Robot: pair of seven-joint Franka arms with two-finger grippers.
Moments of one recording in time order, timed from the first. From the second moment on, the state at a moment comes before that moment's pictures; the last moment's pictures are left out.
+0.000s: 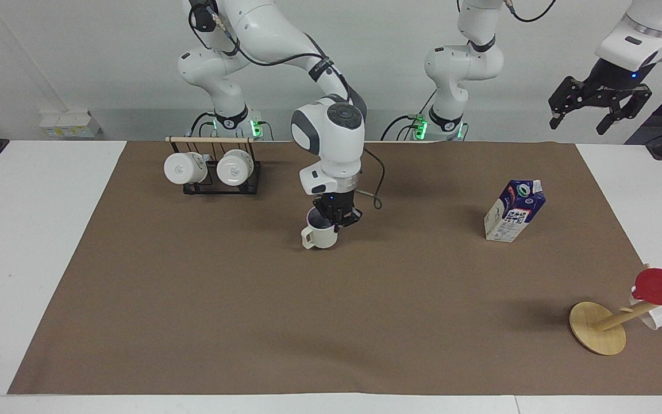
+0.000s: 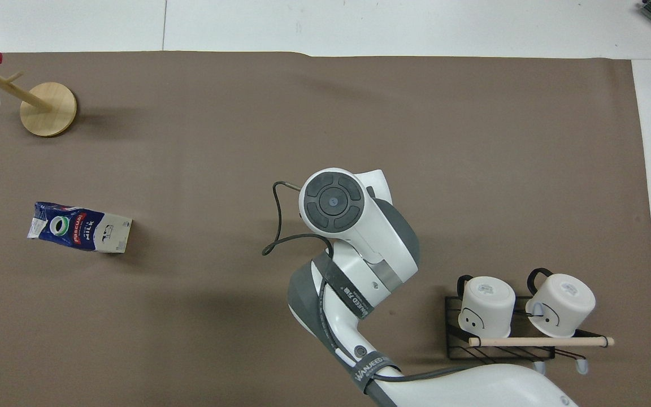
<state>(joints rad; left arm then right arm) -0.05 -0.06 0.07 -1.48 -0.02 1.45 0.22 0.66 0.40 -0.06 -1.70 -0.10 2.18 1.17</state>
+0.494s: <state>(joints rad) -0.05 -0.06 0.07 -1.49 -0.02 1.49 0.22 0.66 0.40 -0.06 -1.70 -0.10 2.22 1.18</state>
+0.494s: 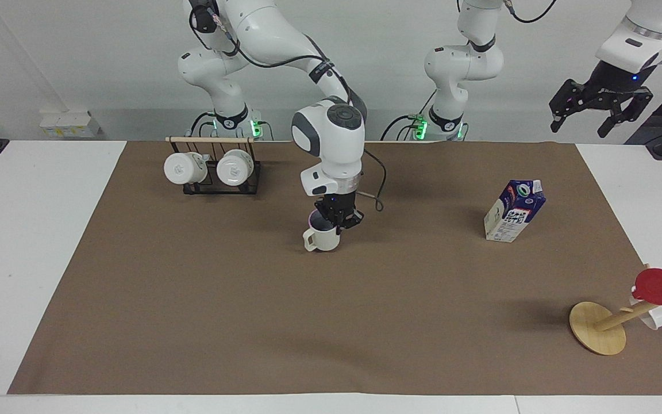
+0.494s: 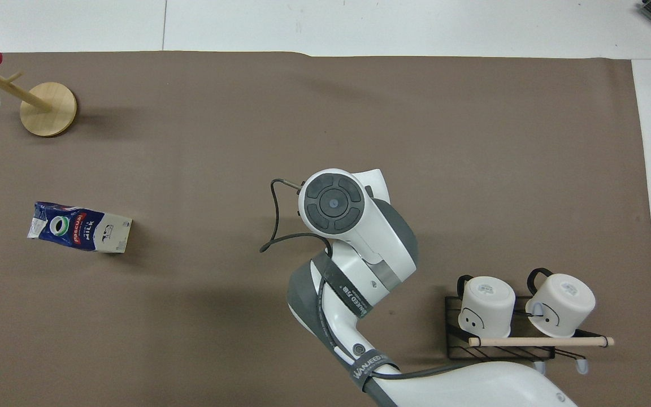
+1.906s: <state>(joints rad) -0.05 -0.06 0.07 -1.49 -0.02 1.49 0.22 0.64 0.30 -0.07 -1.70 -0.08 2.13 1.00</state>
